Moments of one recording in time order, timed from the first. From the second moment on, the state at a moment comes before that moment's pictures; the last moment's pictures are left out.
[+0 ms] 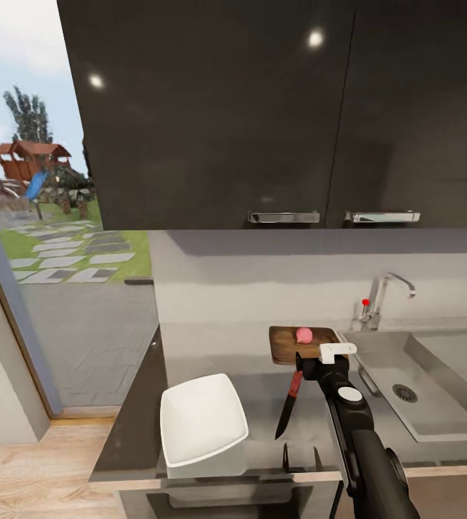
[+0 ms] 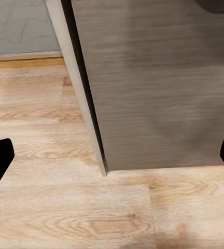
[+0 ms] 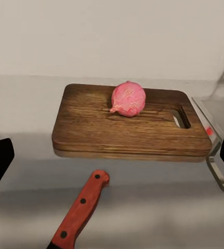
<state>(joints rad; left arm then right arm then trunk) 0.29 0.05 -0.19 -0.76 0.07 -0.51 0.17 -0.37 0.17 -0.11 -1.39 0.30 0.46 0.02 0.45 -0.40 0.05</state>
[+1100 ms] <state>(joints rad) 0.29 0.05 -0.19 -0.76 0.07 -0.51 0.17 -0.37 0.17 -0.11 -1.39 0.30 0.46 0.02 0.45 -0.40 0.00</state>
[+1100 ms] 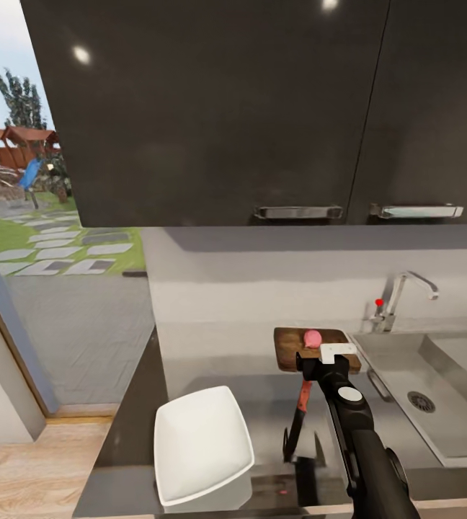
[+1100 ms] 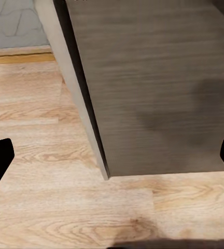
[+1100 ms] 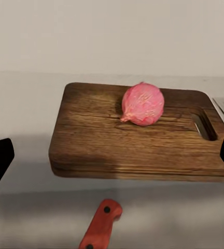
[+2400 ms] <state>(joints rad) 0.41 0.02 -0.21 -0.85 0.07 -0.51 0.18 -0.37 0.17 -0.11 -1.39 0.26 0.46 0.02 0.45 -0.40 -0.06</state>
